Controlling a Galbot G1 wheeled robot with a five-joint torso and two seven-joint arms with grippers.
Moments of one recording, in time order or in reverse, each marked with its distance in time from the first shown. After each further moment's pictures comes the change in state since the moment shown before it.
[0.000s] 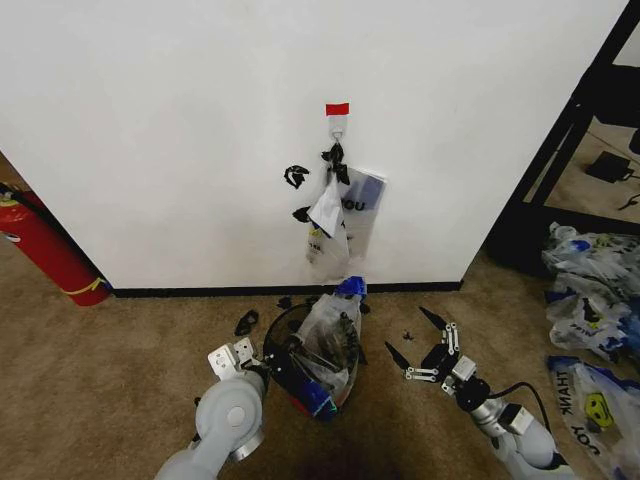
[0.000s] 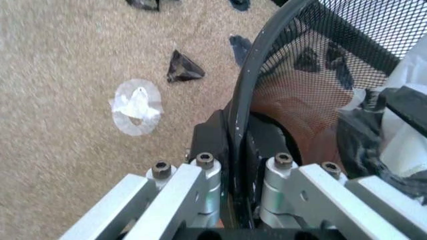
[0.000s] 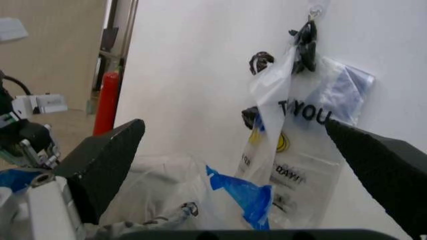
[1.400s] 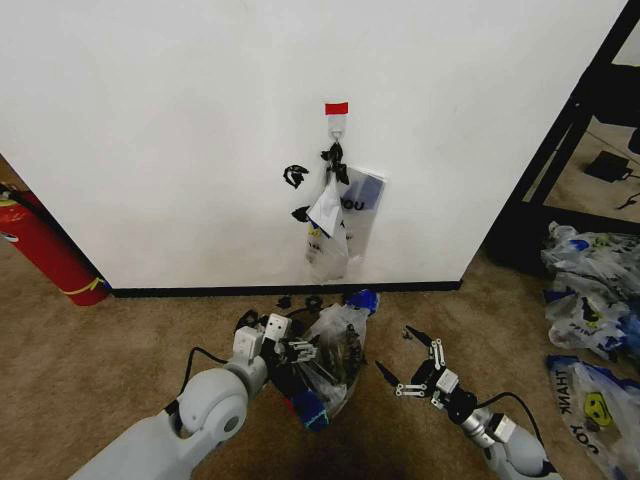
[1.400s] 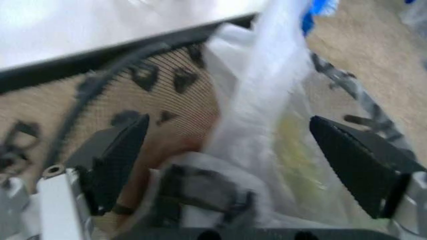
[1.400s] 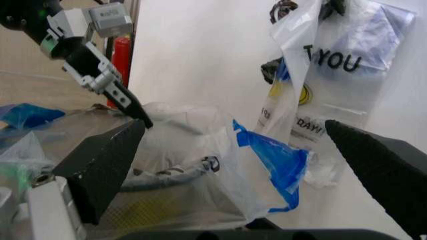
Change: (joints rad) left arm -0.249 0.289 0.257 0.054 0.316 0.118 0.623; right arm 0.009 0.037 -0.012 -0.108 -0.089 -0.001 -0.018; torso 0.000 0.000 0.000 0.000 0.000
